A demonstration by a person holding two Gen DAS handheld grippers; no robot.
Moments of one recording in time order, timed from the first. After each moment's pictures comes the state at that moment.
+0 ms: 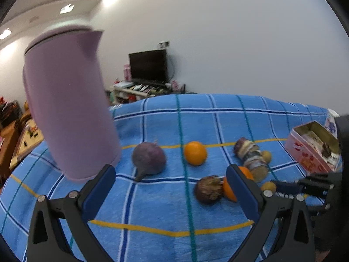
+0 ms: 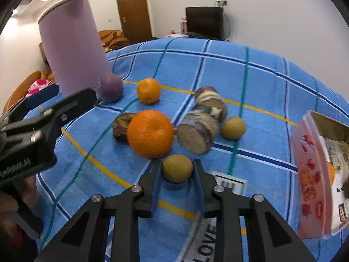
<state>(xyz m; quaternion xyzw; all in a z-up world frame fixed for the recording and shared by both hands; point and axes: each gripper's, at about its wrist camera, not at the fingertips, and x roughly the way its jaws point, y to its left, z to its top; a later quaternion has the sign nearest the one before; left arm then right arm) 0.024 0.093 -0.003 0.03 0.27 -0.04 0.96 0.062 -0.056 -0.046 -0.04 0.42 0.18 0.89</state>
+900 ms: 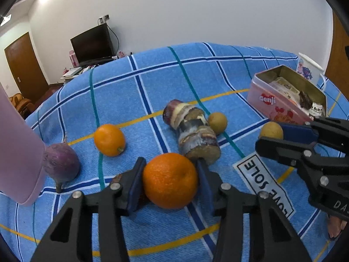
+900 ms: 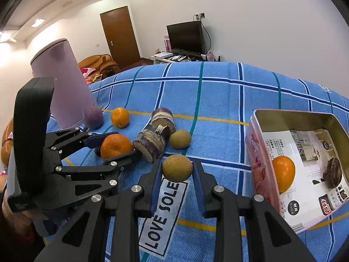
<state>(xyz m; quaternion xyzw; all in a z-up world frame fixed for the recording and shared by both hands) 0.064 0.010 -0.036 0.12 0.39 -0.18 0.89 0.057 -0.117 -0.030 0.02 0.38 0.15 0.91</state>
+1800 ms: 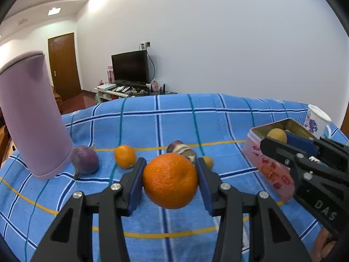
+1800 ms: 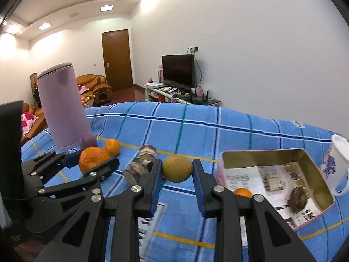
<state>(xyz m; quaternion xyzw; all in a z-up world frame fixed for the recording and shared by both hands) 0.015 -0.006 0.005 0.03 0.28 -0.07 0.96 0.029 -0.142 0.008 -0.02 0.27 0.11 0.96</state>
